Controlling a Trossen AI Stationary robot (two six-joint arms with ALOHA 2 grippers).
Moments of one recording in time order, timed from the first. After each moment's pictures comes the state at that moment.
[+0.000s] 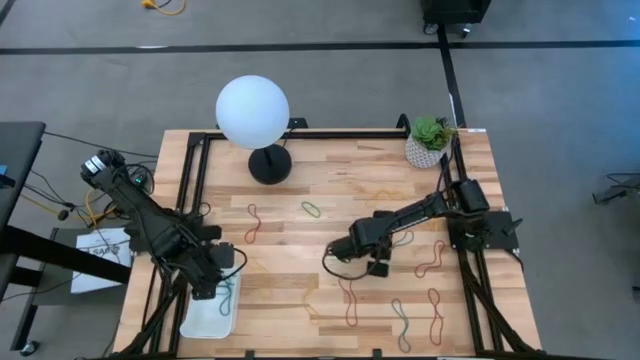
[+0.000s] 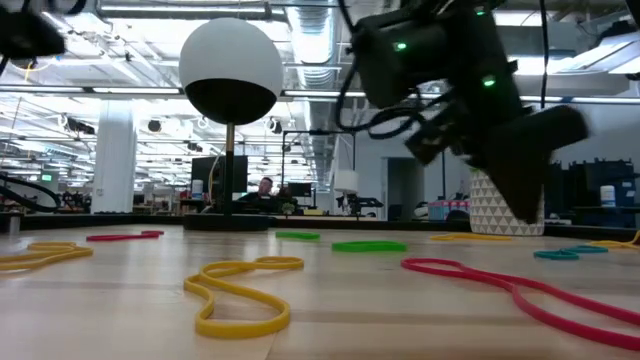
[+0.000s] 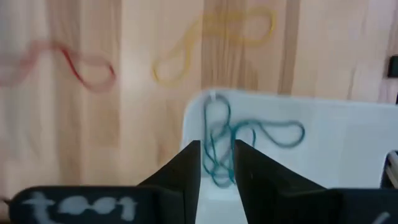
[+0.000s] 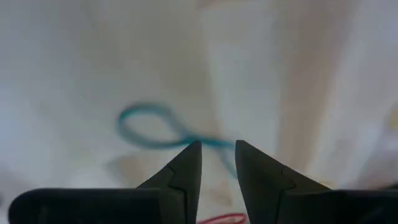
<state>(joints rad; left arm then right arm) -0.75 1.18 0.96 -1.12 -0.14 -0.80 0.25 2.02 1.39 -1.32 0.00 0.39</state>
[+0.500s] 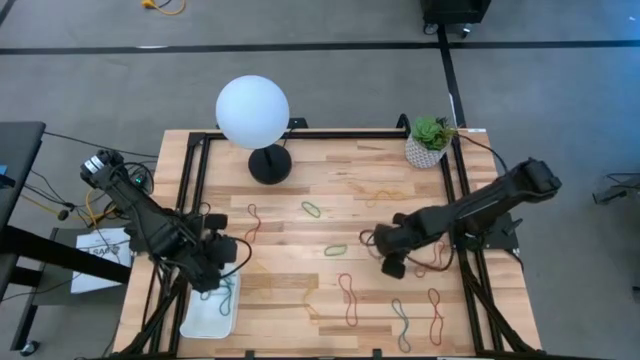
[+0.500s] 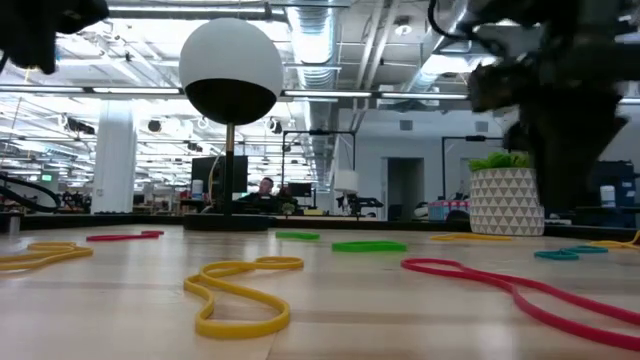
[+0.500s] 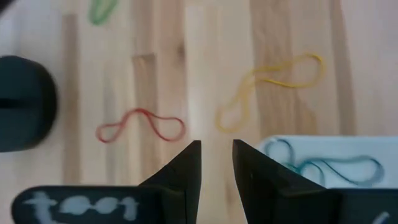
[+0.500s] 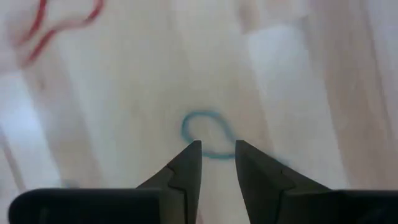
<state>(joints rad) -0.74 1.18 1.01 -1.18 -0.41 -0.61 0.31 1.44 0.79 -0.65 0.01 0.60</state>
